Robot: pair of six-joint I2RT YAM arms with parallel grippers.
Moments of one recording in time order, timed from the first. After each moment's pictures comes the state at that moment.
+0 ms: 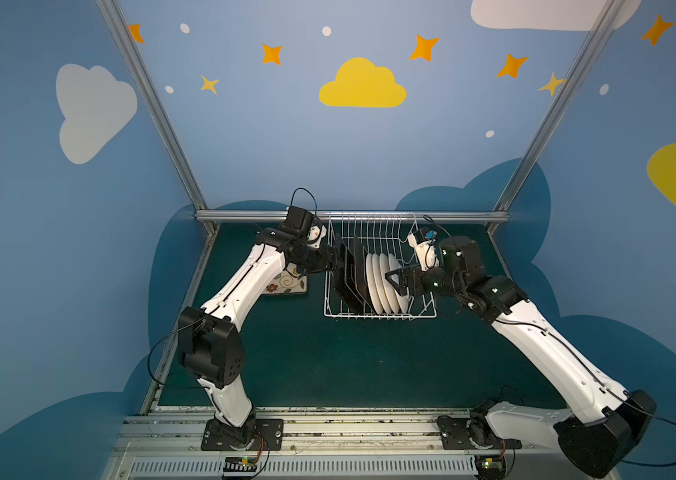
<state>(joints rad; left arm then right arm) -0.35 1.76 1.66 -0.89 0.42 -0.41 0.56 1.22 1.24 -0.61 -0.19 0.21</state>
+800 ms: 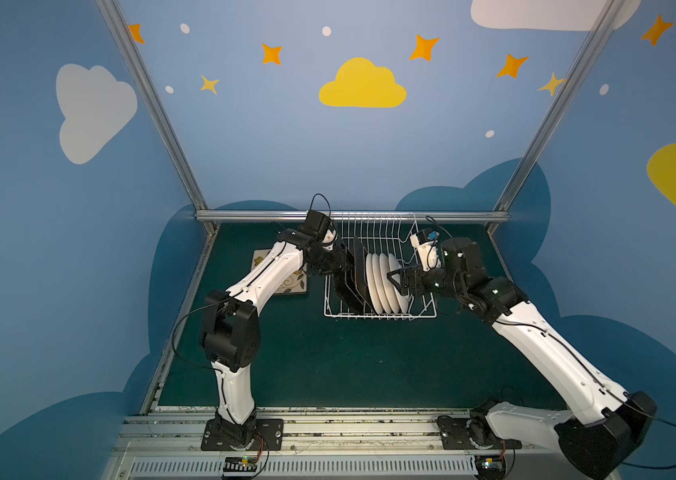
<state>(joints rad) -0.41 1.90 1.72 -0.83 0.37 -0.49 0.55 1.21 1.22 -0.59 -0.18 0.22</state>
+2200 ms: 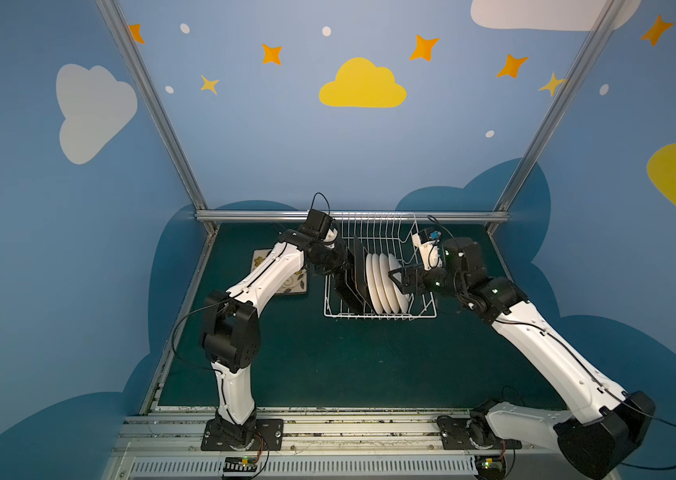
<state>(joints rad) -0.42 1.90 1.71 -0.78 0.42 -0.62 0.53 1.22 1.21 -0.58 -0.18 0.23</state>
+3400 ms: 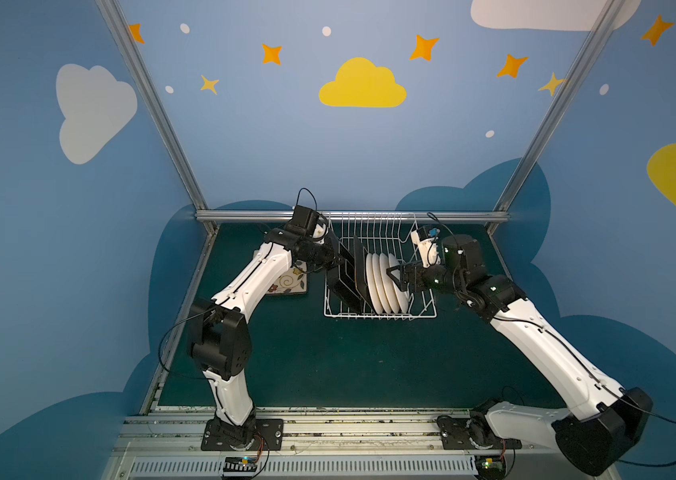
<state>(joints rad) -0.35 1.80 1.67 -0.77 0.49 -0.66 0.53 1.24 1.22 -0.55 -0.21 0.23</state>
